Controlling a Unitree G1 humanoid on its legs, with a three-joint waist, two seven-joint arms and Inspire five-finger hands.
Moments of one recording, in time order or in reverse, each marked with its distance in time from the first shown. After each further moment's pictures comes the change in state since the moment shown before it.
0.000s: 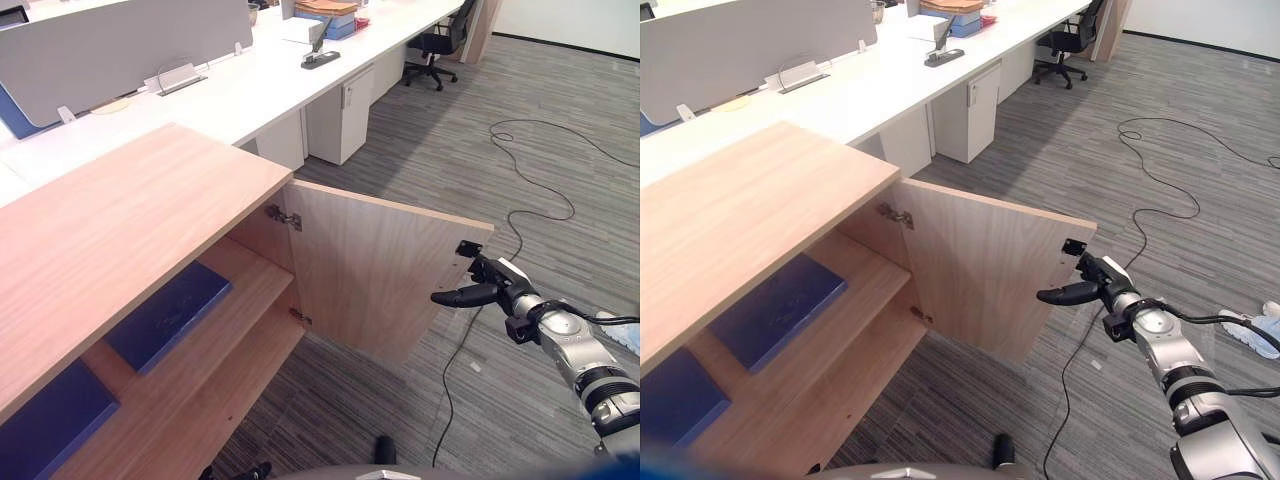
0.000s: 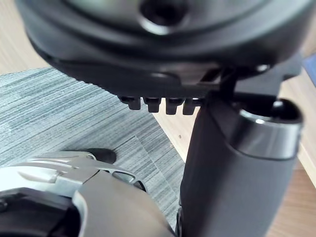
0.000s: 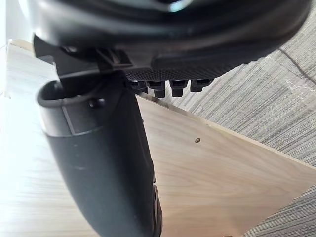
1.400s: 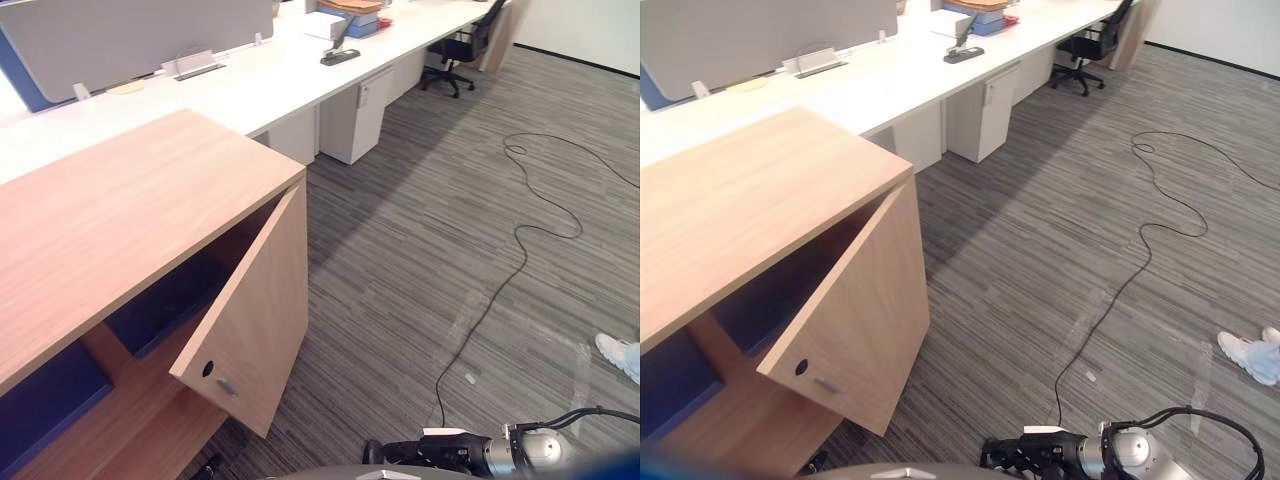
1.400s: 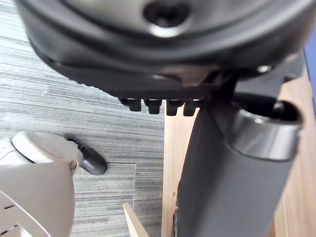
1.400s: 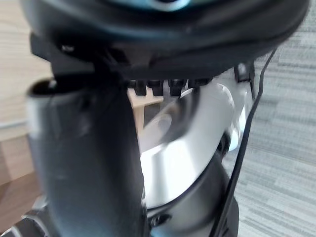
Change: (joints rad) left arm -0.089 -0.015 0.435 0.096 -0.186 0.005 0.043; right arm 0.530 -0.042 0.271 -0.384 -0.359 -0.036 0.517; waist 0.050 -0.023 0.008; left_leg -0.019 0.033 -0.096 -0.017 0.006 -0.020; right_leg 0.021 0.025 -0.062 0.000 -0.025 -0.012
